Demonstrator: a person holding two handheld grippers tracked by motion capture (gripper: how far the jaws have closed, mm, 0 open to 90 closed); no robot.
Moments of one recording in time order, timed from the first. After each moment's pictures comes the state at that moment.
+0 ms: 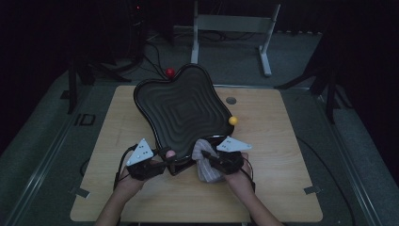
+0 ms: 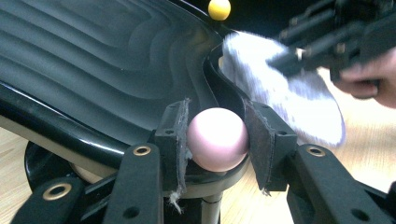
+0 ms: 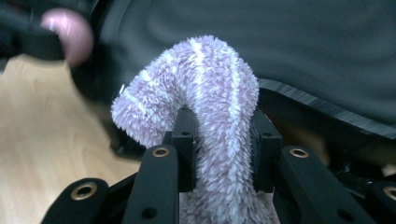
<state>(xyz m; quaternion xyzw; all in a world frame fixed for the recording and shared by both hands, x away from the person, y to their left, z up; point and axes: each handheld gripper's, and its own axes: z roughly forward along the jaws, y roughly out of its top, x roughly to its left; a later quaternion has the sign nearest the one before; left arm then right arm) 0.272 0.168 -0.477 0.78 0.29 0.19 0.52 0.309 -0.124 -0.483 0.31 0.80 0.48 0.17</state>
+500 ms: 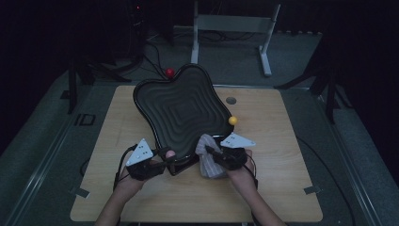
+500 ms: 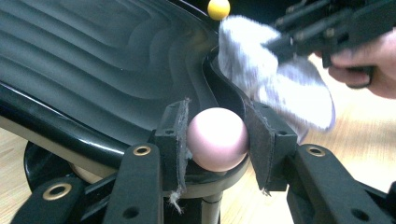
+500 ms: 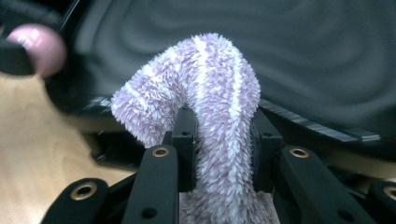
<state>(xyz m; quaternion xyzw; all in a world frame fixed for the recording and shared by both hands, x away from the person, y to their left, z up) 0.272 0.169 -0.478 0.78 0.29 0.18 0.52 0.317 -0.133 -0.478 0.33 0.79 0.48 0.19</state>
